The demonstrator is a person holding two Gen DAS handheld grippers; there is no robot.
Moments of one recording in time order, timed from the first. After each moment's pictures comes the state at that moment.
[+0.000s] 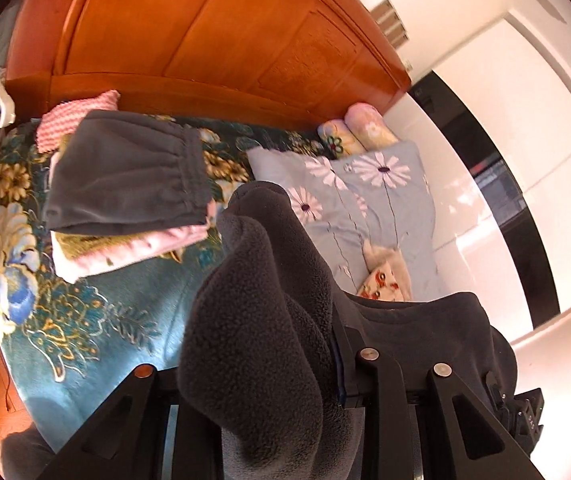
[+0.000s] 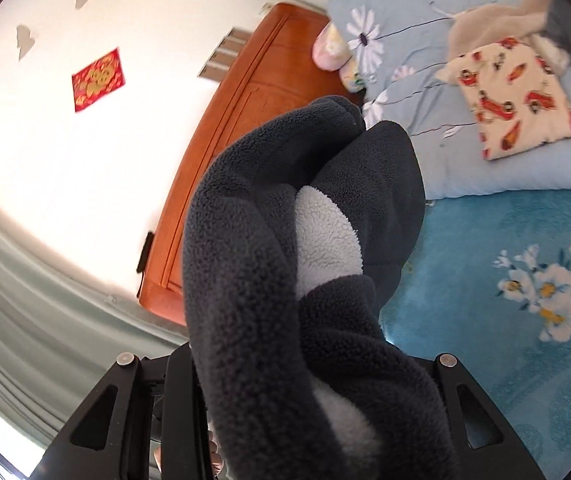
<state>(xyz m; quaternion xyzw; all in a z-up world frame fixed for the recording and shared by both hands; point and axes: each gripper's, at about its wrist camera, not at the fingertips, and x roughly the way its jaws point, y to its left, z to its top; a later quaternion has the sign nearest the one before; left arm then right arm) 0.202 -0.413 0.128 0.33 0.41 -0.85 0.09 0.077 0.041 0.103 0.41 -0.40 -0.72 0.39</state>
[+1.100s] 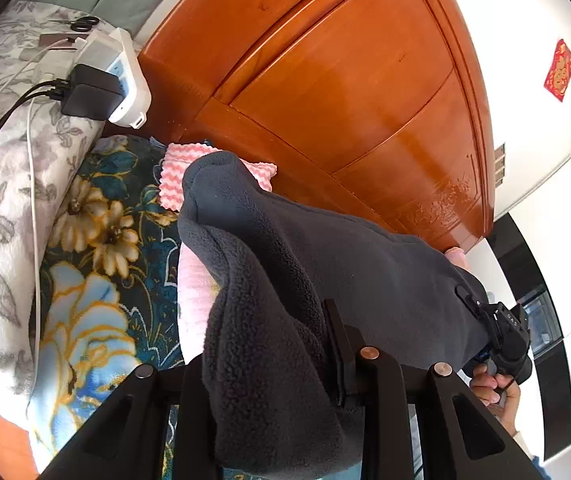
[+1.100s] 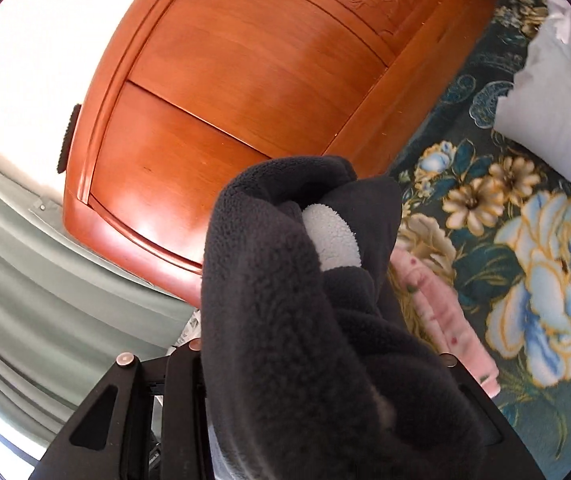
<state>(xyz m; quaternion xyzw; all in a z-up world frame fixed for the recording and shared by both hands) 0.237 -0.650 -0.059 0.16 0.48 -0.83 0.24 -0.181 -0.390 -0.012 0.51 -0.22 -0.65 0.52</state>
